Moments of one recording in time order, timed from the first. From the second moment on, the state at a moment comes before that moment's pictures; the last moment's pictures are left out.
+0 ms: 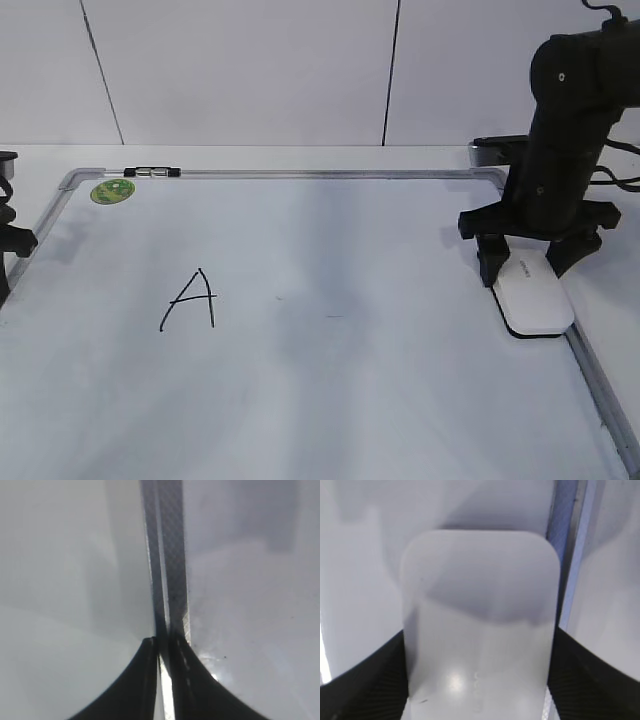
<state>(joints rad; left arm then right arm) 0.04 1.94 -1.22 -0.04 0.90 0.12 0.22 2.01 -1.46 -0.08 1.08 0.14</state>
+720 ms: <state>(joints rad) 0.04 1.94 -1.22 -0.02 0.90 0.12 0.22 1.95 -1.50 -0.09 1.11 0.13</state>
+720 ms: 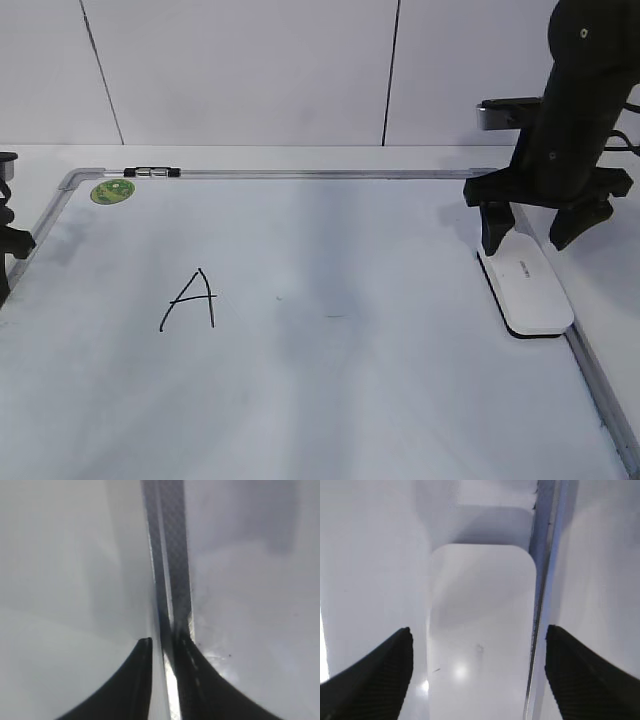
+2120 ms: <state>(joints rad) 0.04 1.35 -1.29 -0.16 0.97 0.13 0.22 1.52 -1.50 -0.02 1.15 0.03</state>
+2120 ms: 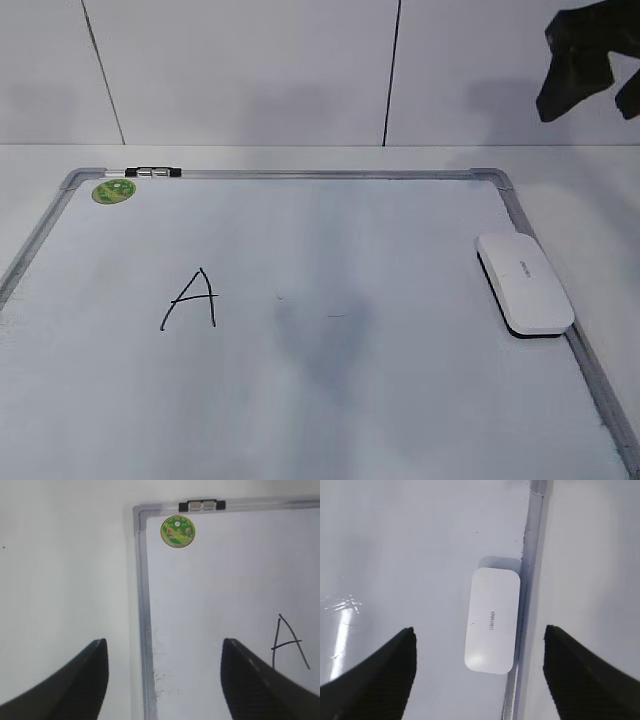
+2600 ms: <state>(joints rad) 0.04 1.00 -1.02 -0.17 0.95 0.15 0.22 1.25 -1.35 0.04 1.13 0.00</state>
